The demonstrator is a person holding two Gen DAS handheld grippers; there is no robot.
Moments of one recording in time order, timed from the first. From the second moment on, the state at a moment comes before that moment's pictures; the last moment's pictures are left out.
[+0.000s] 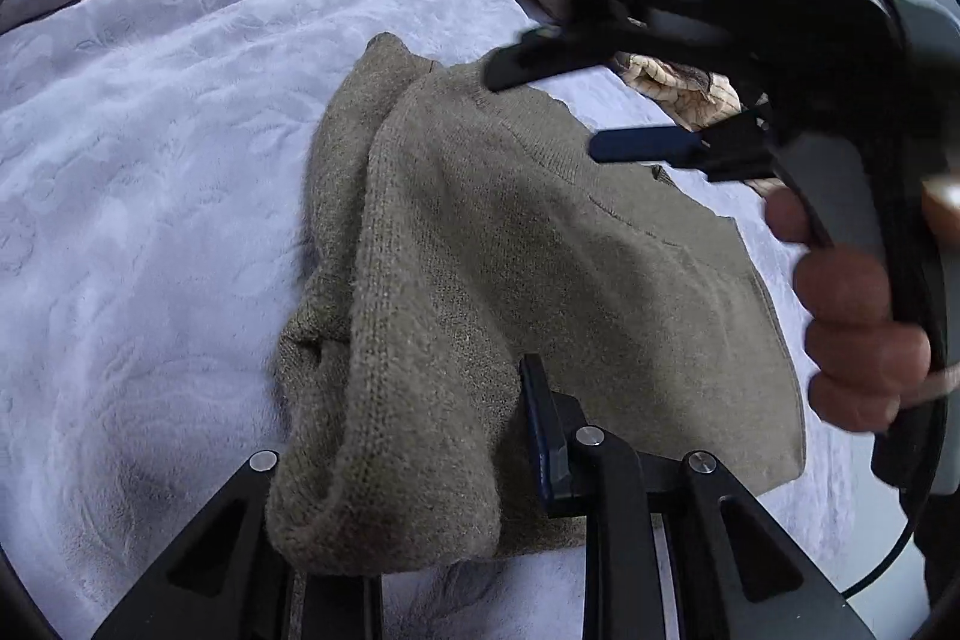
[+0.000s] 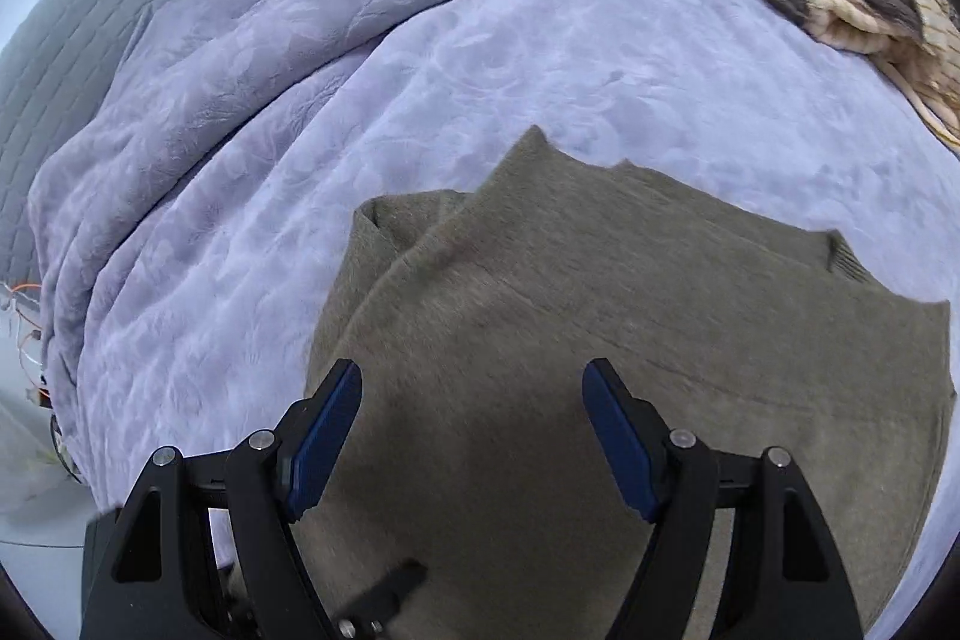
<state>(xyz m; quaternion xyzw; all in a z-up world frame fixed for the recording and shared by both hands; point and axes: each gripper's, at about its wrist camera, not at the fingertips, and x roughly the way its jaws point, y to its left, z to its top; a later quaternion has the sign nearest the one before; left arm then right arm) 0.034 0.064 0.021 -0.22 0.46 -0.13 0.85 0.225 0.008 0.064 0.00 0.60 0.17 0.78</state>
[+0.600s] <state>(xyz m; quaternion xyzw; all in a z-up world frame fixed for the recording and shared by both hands) 0.031 0.050 0.025 -0.17 0.46 -0.12 0.86 0.259 0.115 0.005 -0.17 0.64 0.12 0.74</state>
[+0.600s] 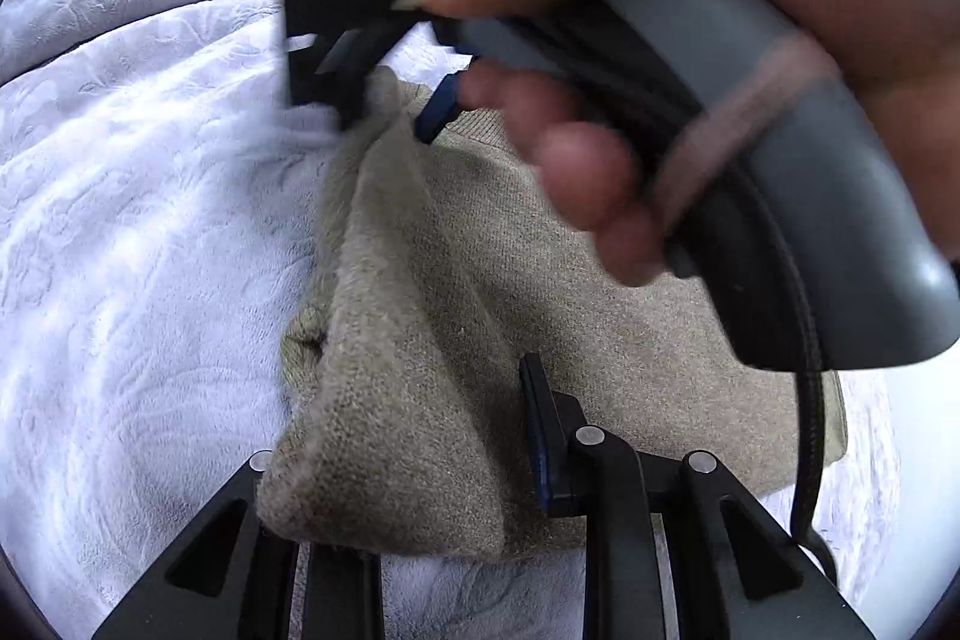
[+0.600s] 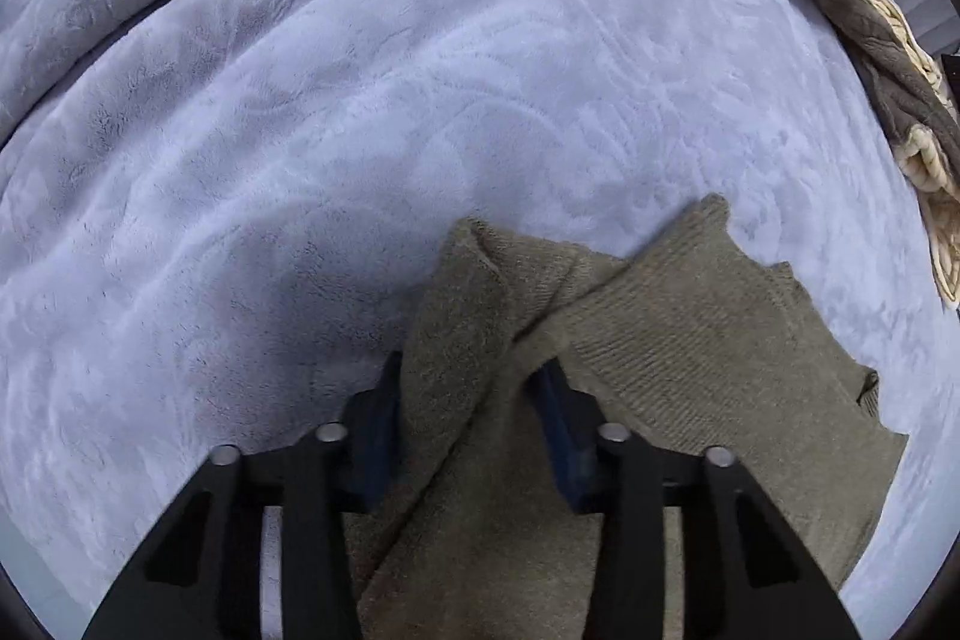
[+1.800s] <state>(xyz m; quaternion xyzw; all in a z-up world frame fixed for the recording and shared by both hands) 0.004 -0.016 0.089 -0.01 0.45 -0.07 0.89 0.242 -0.017 0.112 0.02 0.56 0.24 0.79</state>
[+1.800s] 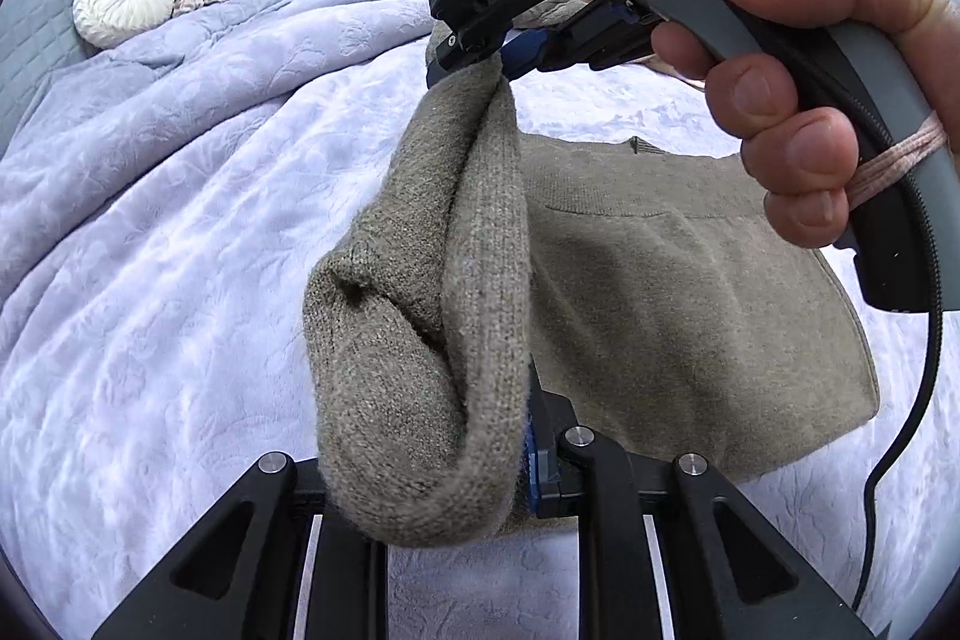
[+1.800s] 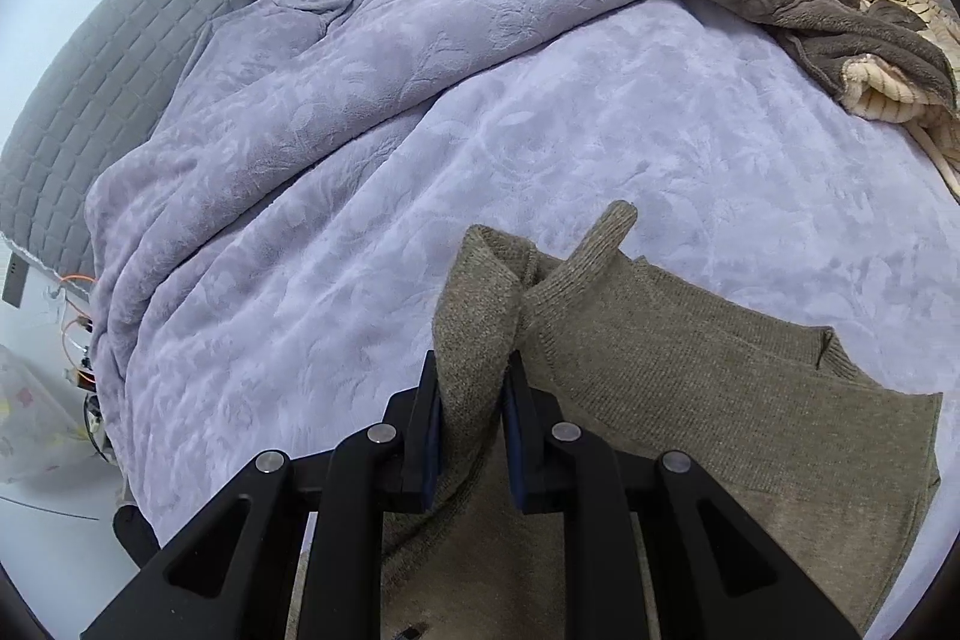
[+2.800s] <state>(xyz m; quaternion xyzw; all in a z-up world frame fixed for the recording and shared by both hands) 0.013 -0.111 0.113 0.07 0.45 -0.08 0.88 0.224 -0.145 0.139 0.04 0.54 0.23 0.81</state>
